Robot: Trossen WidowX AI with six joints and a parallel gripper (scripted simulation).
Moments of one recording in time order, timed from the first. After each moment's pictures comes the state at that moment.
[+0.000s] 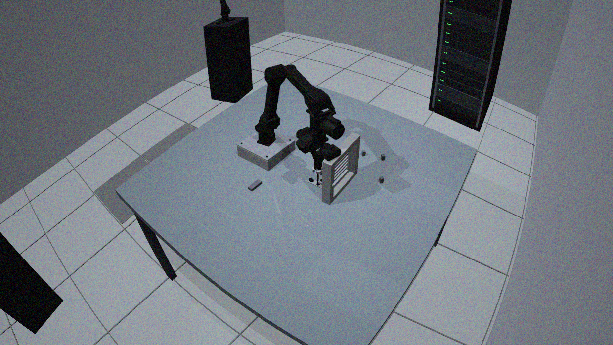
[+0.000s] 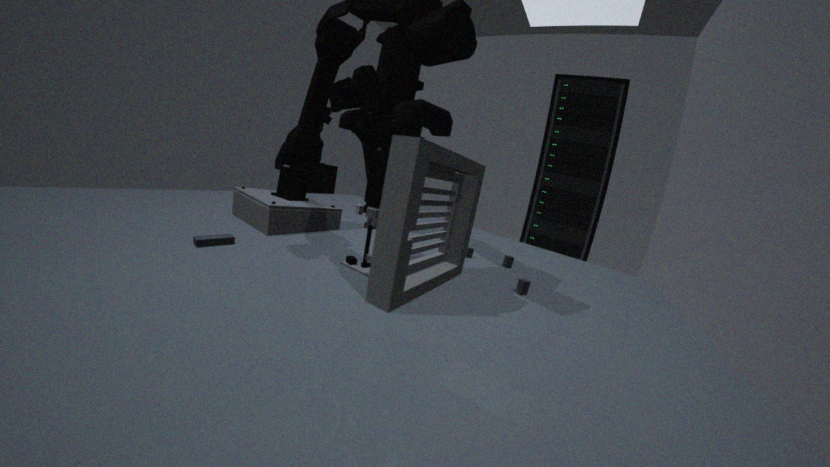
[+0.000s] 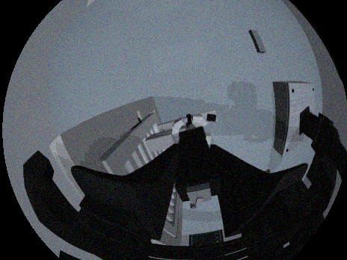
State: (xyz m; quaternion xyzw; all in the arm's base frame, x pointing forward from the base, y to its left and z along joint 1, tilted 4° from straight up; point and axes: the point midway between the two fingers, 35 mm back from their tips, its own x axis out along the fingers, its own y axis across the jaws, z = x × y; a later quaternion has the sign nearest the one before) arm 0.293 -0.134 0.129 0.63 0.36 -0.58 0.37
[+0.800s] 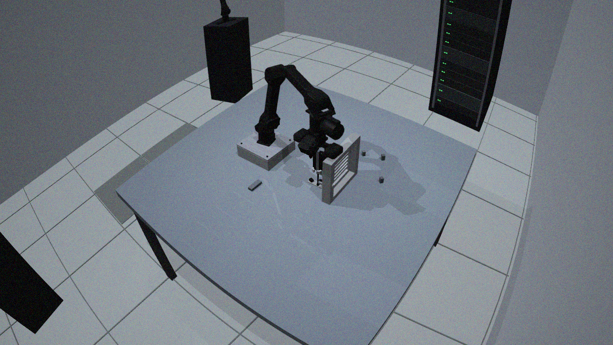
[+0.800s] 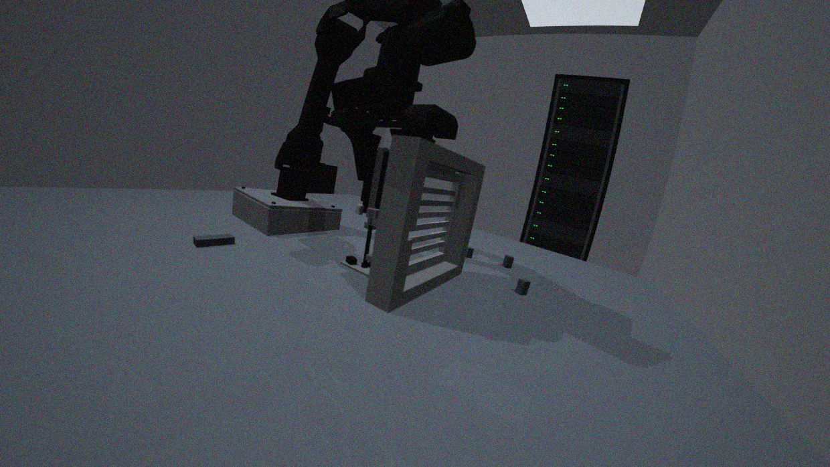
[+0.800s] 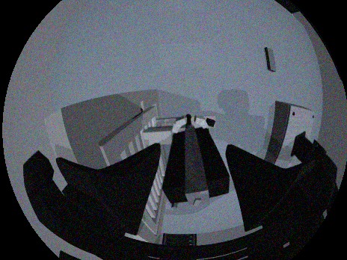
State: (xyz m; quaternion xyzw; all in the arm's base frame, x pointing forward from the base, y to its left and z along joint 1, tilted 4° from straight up) arm 0.293 -0.135 0.129 0.59 0.42 -0.54 0.43
